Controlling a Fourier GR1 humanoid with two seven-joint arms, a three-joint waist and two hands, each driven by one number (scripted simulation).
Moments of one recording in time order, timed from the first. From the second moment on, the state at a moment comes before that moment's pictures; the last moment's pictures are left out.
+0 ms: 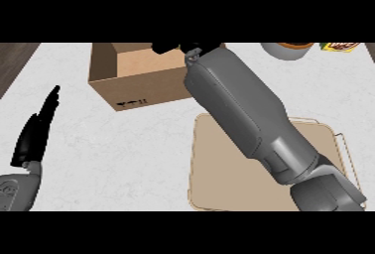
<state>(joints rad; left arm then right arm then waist) -0.18 0.38 0.05 -1.31 -0.19 0.14 0.06 -1.32 0.00 0.30 -0.68 0.79 -0.45 0.89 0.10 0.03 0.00</state>
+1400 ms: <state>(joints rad) -0.24 0.37 0.04 -1.31 -0.20 0.12 0.08 -1.41 0.00 0.06 -0.31 0.61 -0.86 0.56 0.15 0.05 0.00</state>
